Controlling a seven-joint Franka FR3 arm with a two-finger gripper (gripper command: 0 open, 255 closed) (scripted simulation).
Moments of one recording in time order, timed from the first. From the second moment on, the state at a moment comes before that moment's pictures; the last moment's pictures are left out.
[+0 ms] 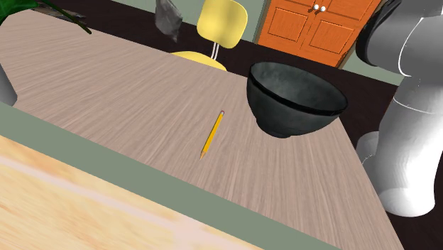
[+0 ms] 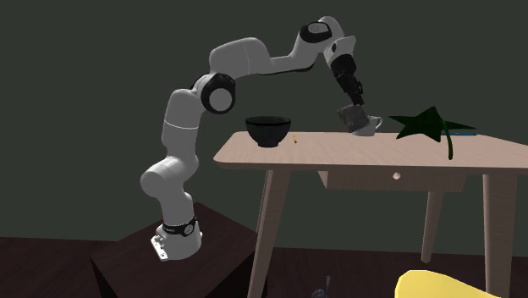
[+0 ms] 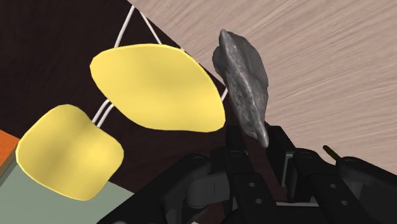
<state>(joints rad) 0.46 0.31 0.62 -1.05 -0.85 1.38 1.01</state>
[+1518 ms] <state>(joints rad) 0.43 -0.46 0.57 -1.73 -0.42 1.41 1.03</state>
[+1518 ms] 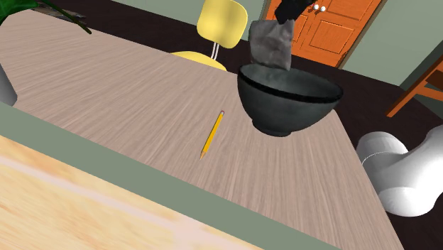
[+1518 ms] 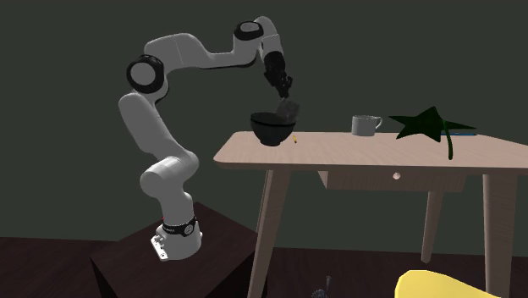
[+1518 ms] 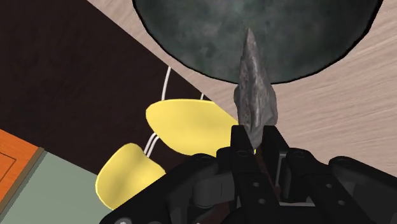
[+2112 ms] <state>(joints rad) 0.51 -0.64 0.56 -1.88 -0.34 1.36 1.06</state>
